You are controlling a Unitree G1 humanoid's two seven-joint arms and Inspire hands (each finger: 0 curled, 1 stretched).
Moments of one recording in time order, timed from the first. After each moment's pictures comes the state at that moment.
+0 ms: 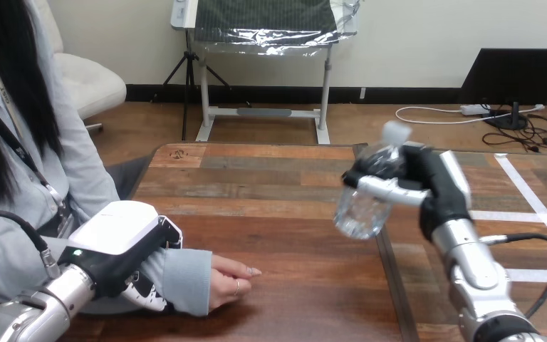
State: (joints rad) left arm -0.22 0.71 -0.29 0.51 0.72 -0.51 0.06; right arm -0.67 -0.21 -0.17 1.30 -0.07 -0.56 0.09
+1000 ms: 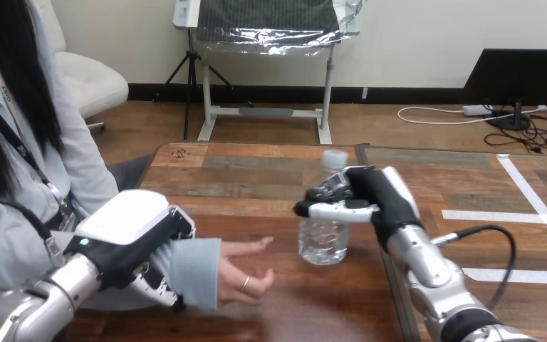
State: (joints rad) left arm -0.19 0.71 -0.25 0.35 0.67 -0.49 -0.05; right arm -0.72 -0.12 -0.06 1.35 -0.22 -0.46 0.01
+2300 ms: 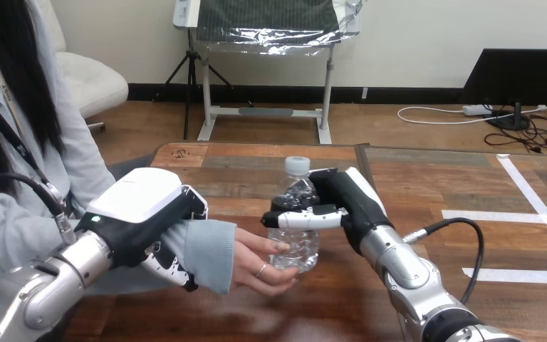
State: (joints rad) left arm -0.25 0.69 -0.23 0.32 0.67 -0.48 -0.10; right arm -0.73 -0.06 -0.03 1.35 -0.24 -0.51 0.09
